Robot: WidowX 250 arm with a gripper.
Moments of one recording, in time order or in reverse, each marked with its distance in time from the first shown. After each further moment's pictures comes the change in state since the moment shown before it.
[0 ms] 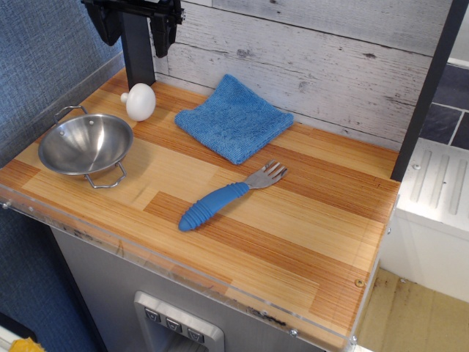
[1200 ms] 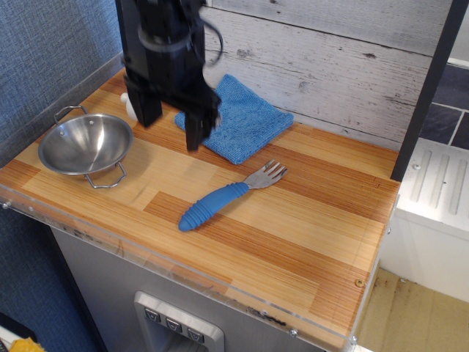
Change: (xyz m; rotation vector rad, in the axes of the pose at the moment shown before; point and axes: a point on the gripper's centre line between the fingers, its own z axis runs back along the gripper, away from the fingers) arm -0.072 -0.068 -0.036 -0.016 0.075 -0.290
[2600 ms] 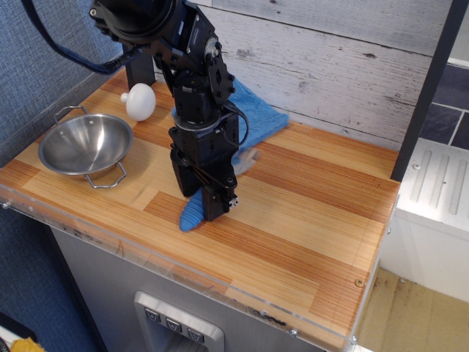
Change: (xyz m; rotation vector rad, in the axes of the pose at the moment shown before) arm -0.015 -0.039 -0.058 -0.124 0.056 -0.326
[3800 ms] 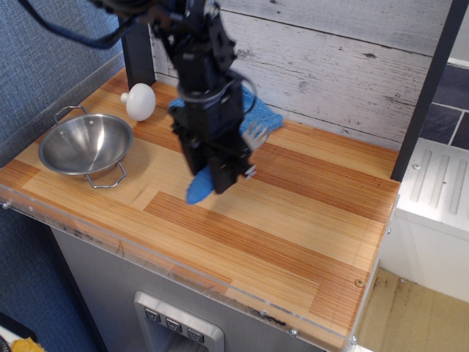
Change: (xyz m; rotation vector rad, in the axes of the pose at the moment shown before) arm 0.020 -0.011 0.033 -0.060 -0.063 0.153
